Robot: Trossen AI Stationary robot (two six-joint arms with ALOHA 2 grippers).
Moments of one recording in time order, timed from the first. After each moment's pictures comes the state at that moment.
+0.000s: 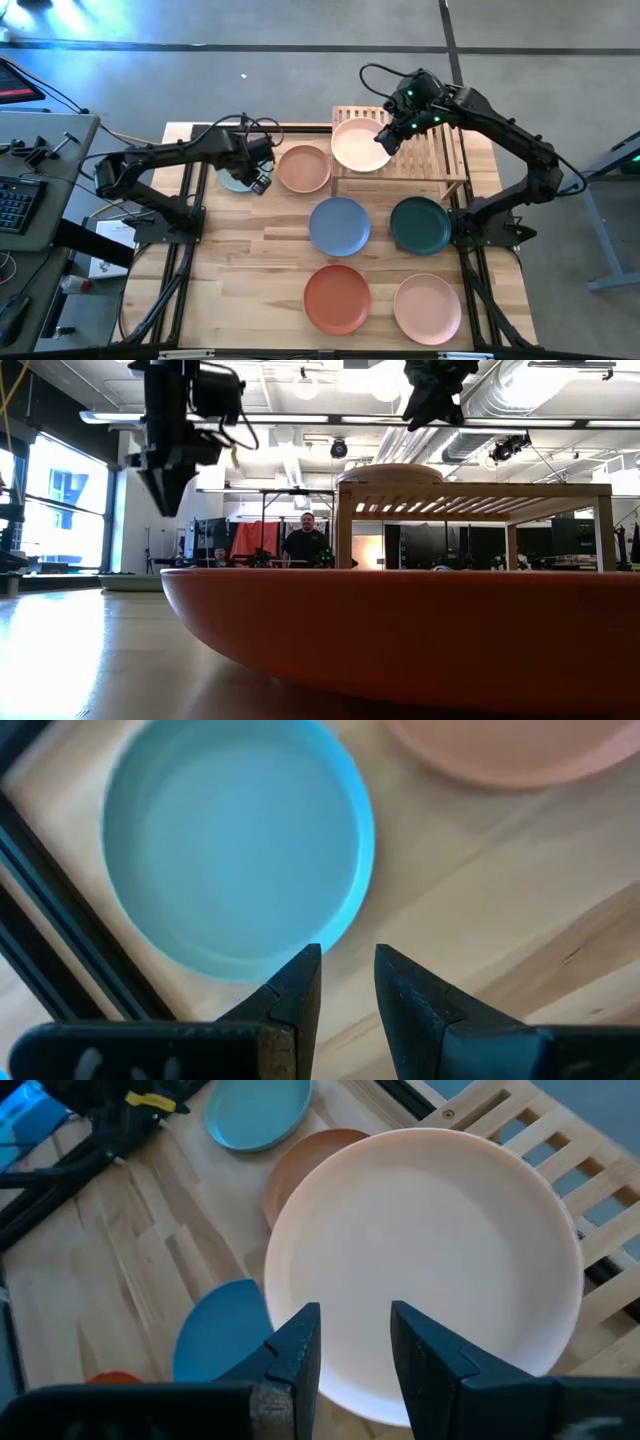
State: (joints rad) left arm 0.40 1.39 1.06 -1.14 -0.23 -0.51; right arm -0.59 1.40 1.58 -1.05 -0.25 0.16
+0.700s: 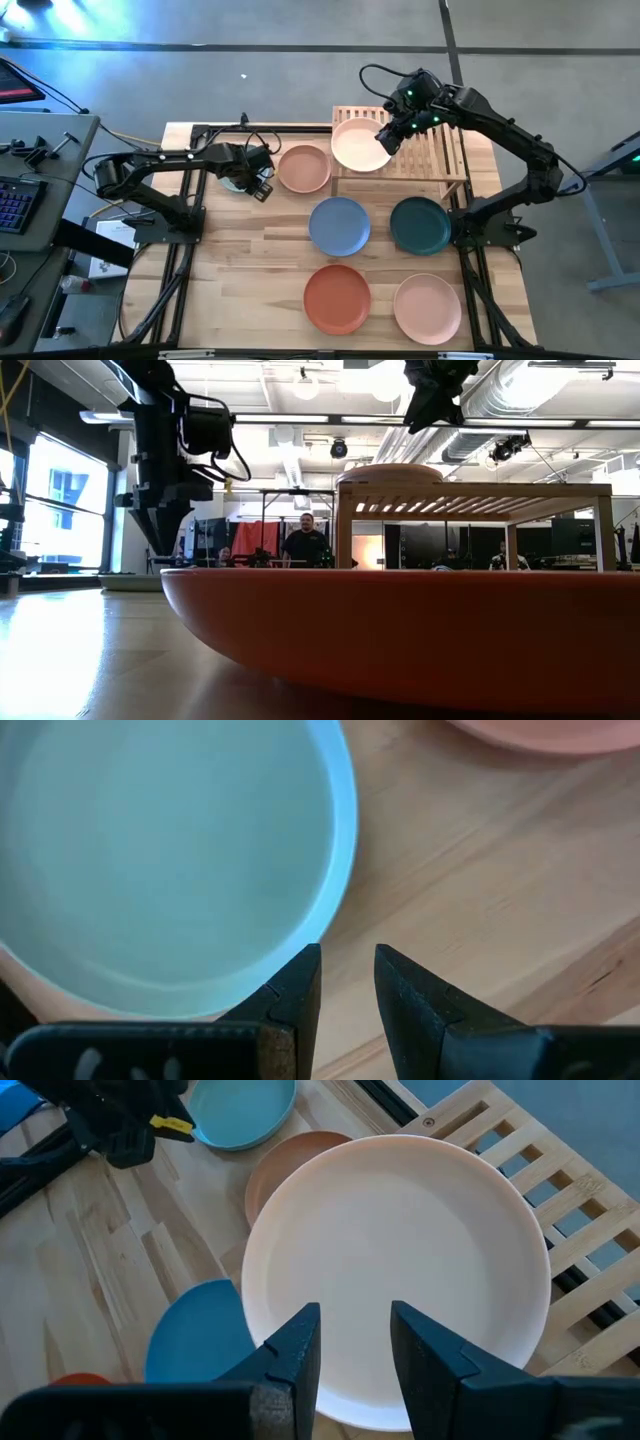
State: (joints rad) left arm 0.43 1.39 0.84 -0.87 -0.13 -0.52; right arm -0.59 1.41 1.58 -1.05 -0.21 0.12
